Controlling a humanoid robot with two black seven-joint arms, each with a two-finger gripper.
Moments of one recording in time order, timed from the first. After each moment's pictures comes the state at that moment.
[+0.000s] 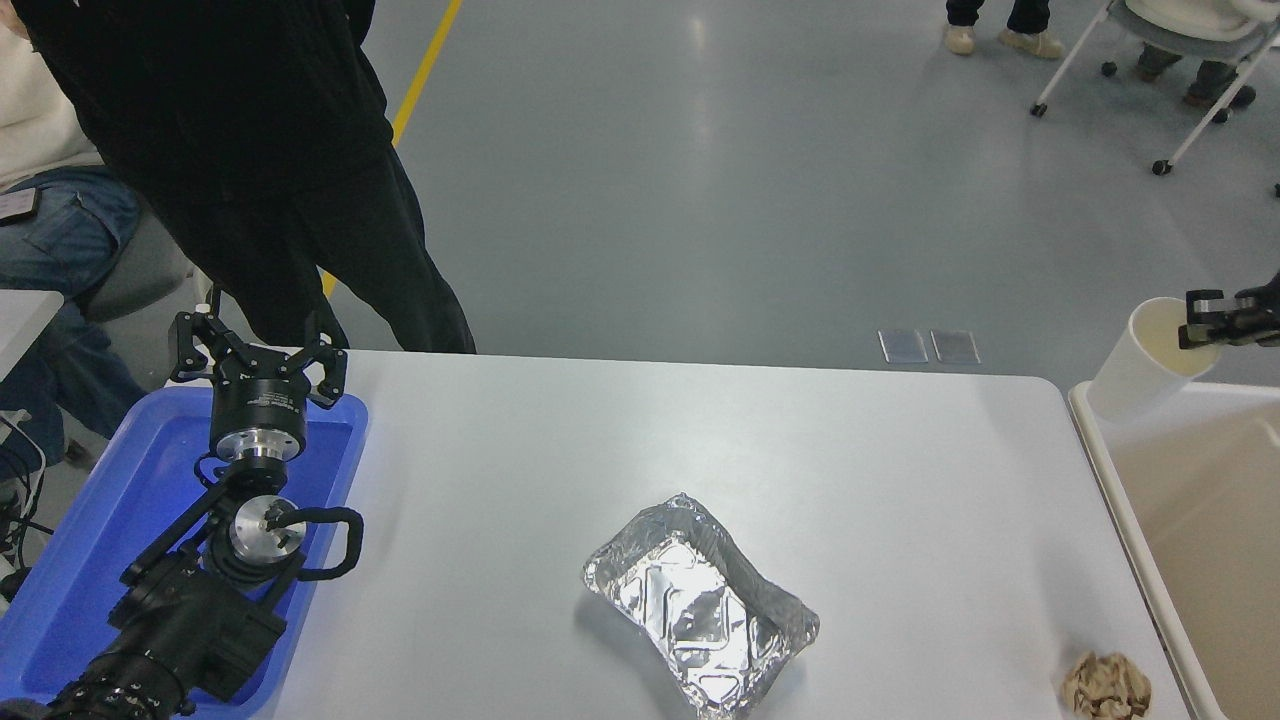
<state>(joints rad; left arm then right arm) -0.52 0.14 -1.19 -0.59 0.09 -0.33 -0.56 1.77 -0.98 -0.73 1.03 -0.95 0.67 0.08</state>
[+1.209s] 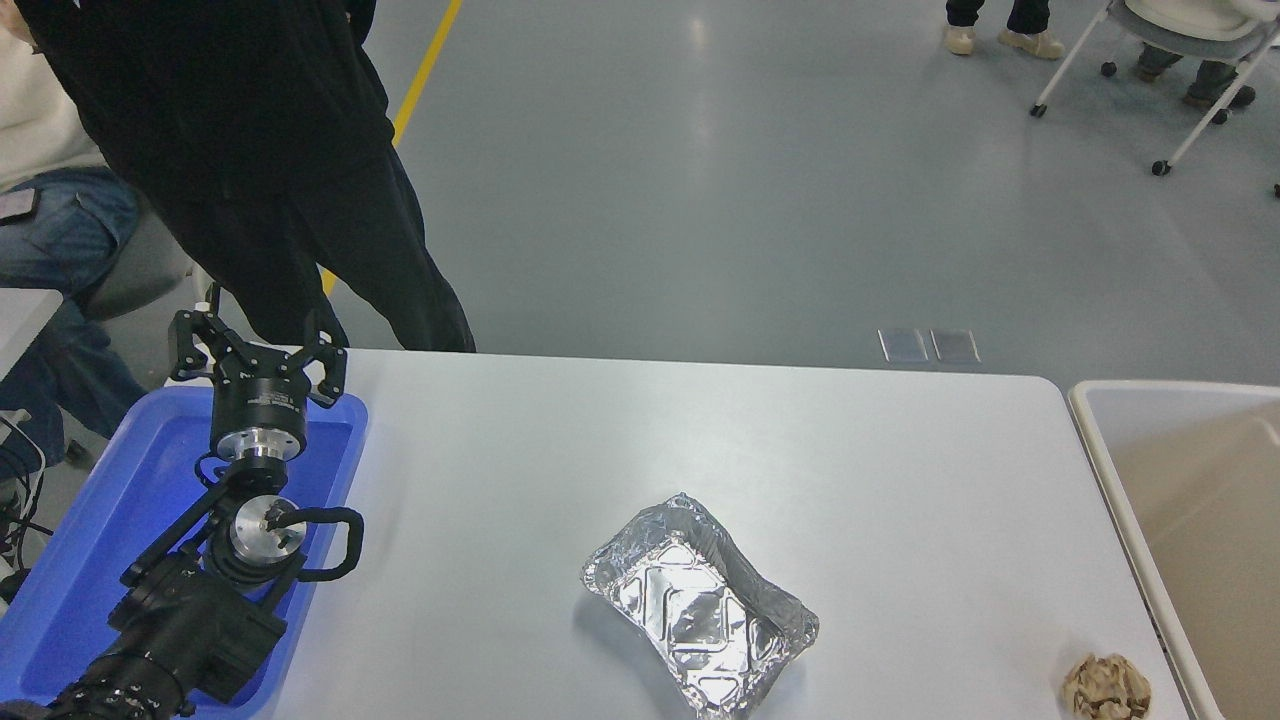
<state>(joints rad) -0.52 0.14 -1.19 -0.59 0.09 -0.33 -0.56 1.43 -1.05 -0.54 0.74 -0.06 0.00 -0.06</state>
